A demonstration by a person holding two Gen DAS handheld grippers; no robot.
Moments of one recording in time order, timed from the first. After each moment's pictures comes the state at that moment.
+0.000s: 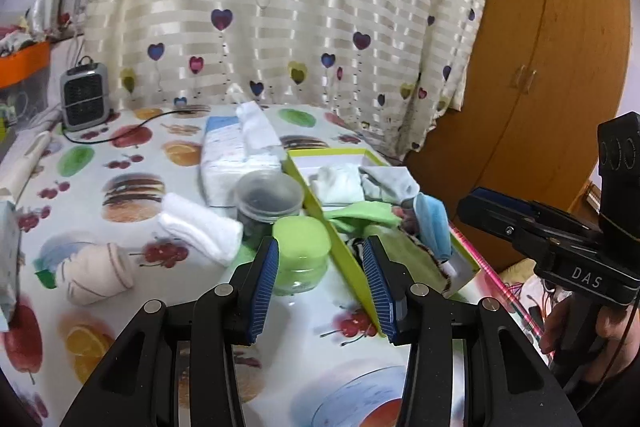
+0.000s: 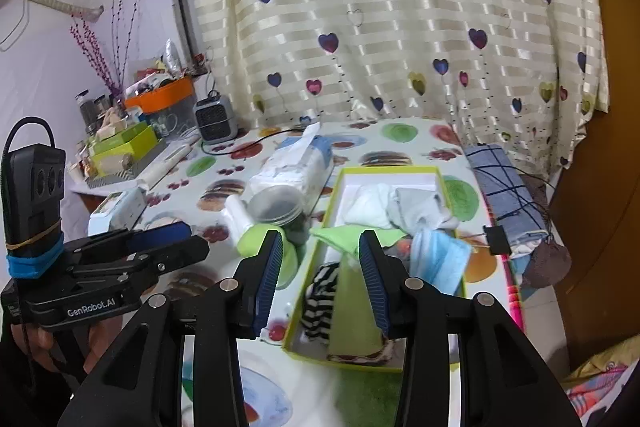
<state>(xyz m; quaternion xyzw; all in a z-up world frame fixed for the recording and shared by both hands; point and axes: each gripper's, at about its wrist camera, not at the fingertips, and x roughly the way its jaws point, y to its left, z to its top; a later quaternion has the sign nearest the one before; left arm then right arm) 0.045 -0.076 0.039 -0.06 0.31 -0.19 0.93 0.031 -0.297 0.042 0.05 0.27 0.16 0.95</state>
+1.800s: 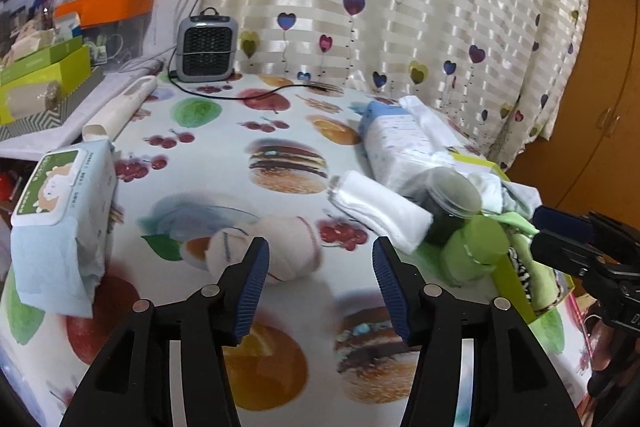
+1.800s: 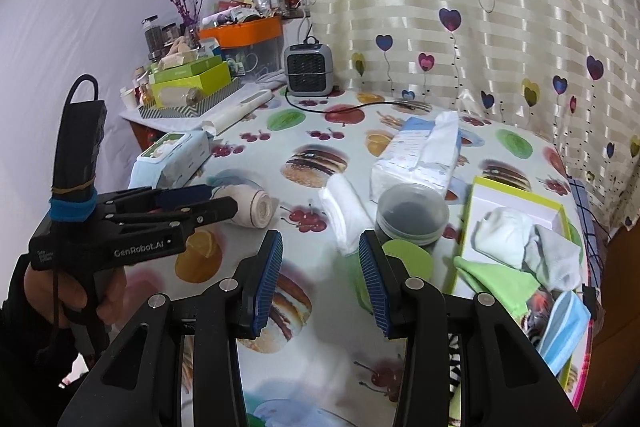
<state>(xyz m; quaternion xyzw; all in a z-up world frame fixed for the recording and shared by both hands) 0.070 0.056 0.003 -0.10 0.35 -0.04 0.93 0.066 -0.177 0.034 -0.05 0.31 0.28 0.91</state>
